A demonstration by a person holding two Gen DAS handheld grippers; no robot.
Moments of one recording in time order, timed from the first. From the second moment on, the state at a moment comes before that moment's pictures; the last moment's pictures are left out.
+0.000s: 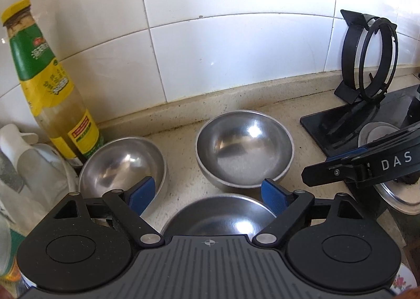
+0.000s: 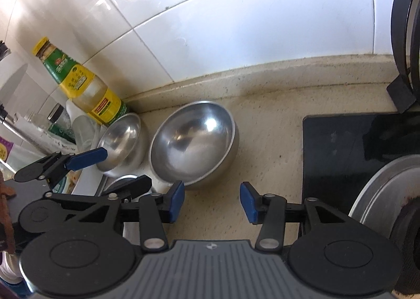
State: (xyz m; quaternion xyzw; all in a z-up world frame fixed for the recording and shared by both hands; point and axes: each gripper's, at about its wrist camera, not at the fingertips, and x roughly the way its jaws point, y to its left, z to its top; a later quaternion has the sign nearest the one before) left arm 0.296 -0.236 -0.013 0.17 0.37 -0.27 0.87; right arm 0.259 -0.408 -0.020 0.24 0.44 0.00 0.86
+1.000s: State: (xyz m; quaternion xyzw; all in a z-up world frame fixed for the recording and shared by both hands) left arm 0.352 -0.271 -0.036 0.17 0.42 -0.28 0.85; right arm 0.307 -0.421 -0.048 0.30 0.46 -0.02 0.83
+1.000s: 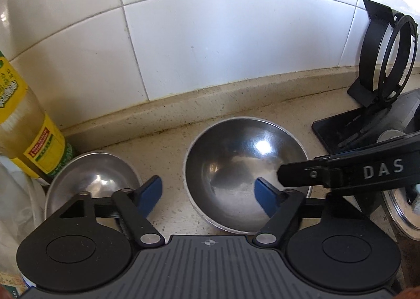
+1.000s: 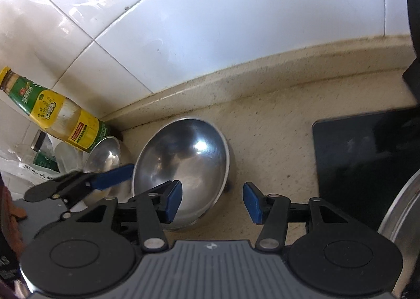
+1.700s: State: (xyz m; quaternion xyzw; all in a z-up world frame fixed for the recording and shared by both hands) left arm 0.345 -0.283 -0.042 0.19 0.41 -0.29 0.84; right arm 0.310 -0.422 -0.058 0.31 0.47 -0.03 0.82
